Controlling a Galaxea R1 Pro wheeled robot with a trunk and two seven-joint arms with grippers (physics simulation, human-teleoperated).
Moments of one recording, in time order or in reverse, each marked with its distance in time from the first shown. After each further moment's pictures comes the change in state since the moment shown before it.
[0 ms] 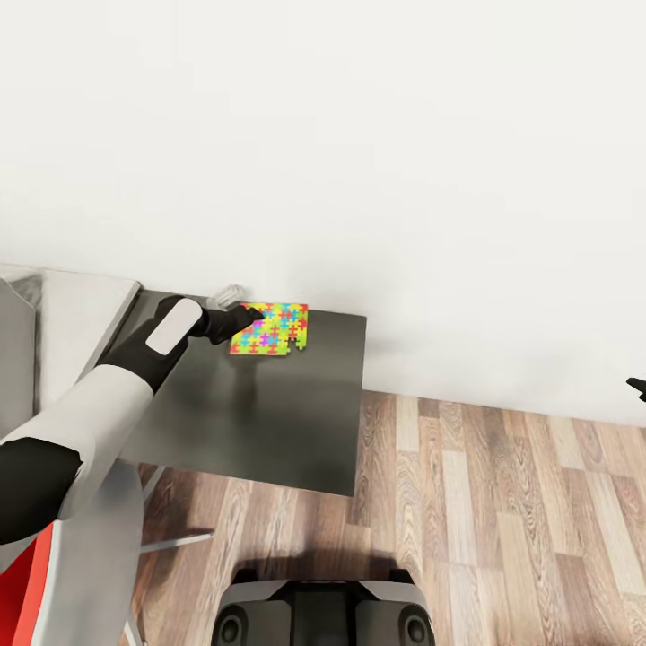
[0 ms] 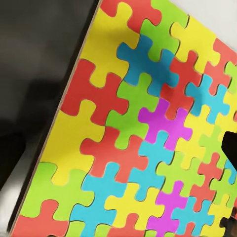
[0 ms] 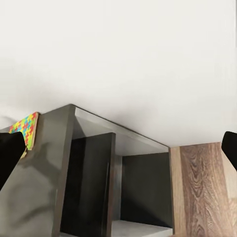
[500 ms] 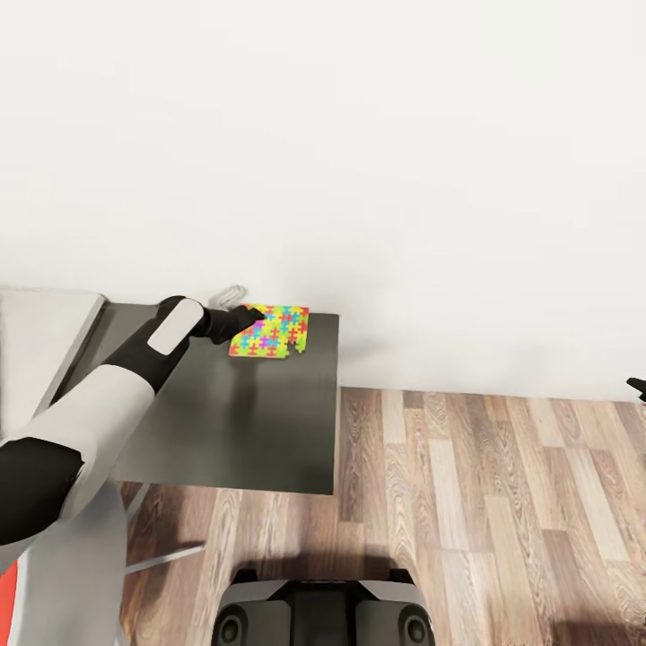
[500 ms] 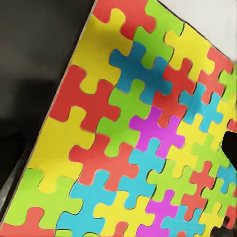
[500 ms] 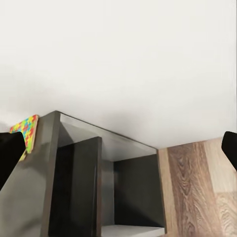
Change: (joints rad) left arm 0.000 -0.005 -0.002 -0.001 0.004 0.001 0.001; right arm 0.000 0.000 0.000 0.000 0.000 0.000 0.000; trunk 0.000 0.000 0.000
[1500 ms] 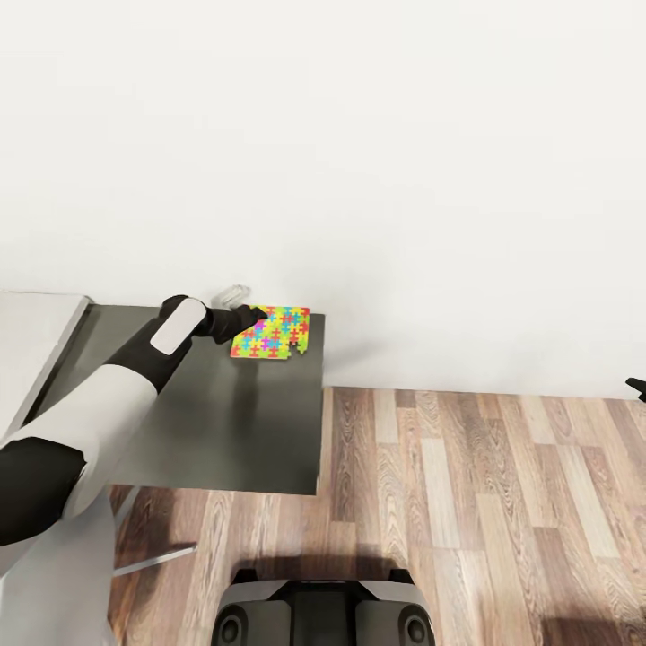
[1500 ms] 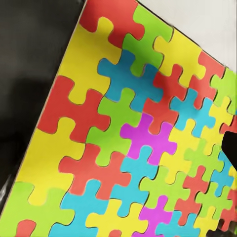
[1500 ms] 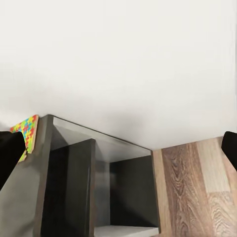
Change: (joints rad) left arm -0.001 -0.009 0.001 -0.003 0.000 -0.003 -0.001; right arm 0.000 0.001 0.001 0.000 0.000 0.000 0.000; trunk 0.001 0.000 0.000
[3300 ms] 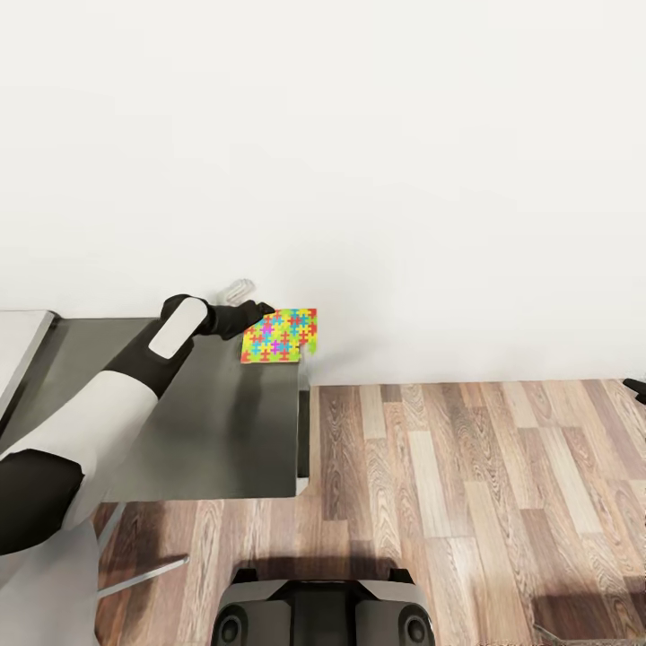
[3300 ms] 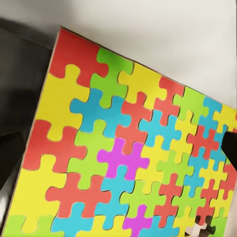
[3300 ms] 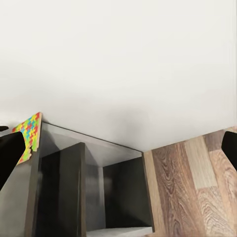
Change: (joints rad) left arm 0.035 0.001 0.003 -0.103 0.019 0.002 -0.007; right arm 0.000 0.002 0.007 0.000 0.000 0.000 0.000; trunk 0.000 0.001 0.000
